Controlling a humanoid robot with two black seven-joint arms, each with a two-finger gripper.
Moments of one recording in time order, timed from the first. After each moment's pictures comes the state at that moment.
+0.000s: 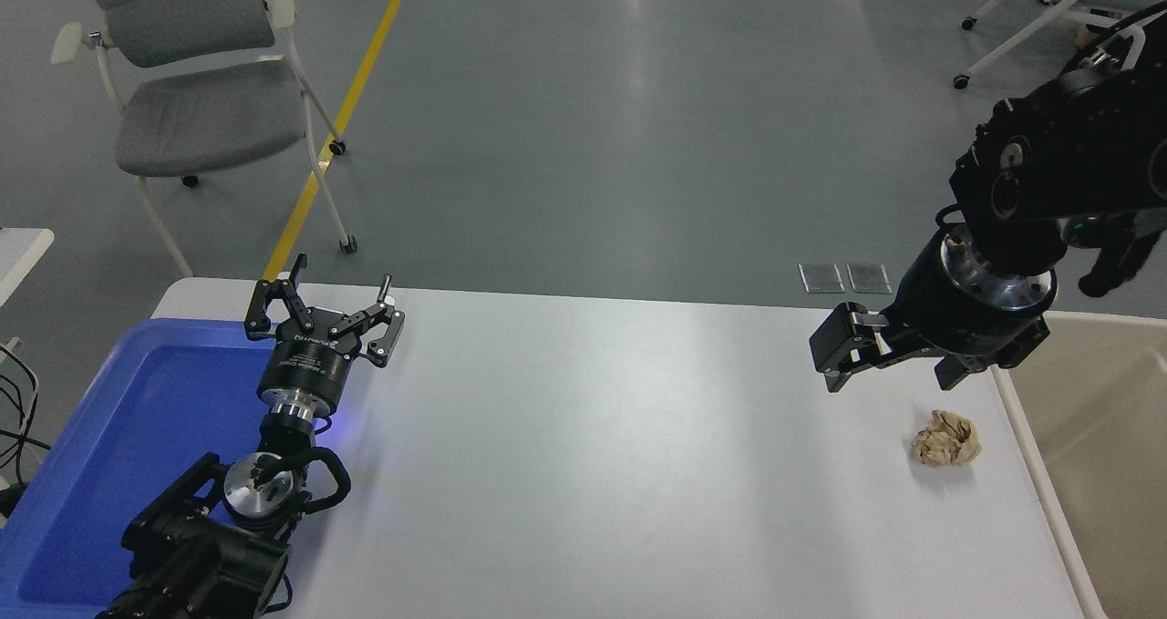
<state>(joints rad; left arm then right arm) -0.46 0.07 -1.19 -0.58 -0.22 -0.67 -0.15 2.32 -0.17 -1.41 1.64 -0.04 0.57 0.00</state>
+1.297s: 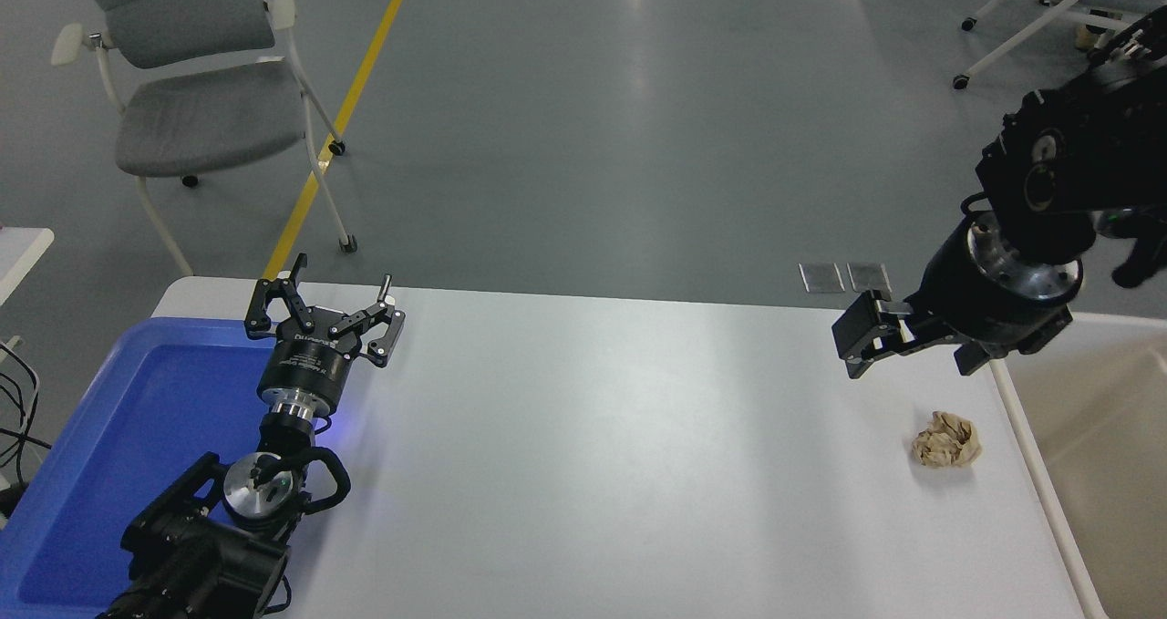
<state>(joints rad) -0.46 0.07 -1.19 -0.58 -0.22 -0.67 -0.14 2.23 -0.40 -1.40 1.59 -0.21 0.53 0.00</state>
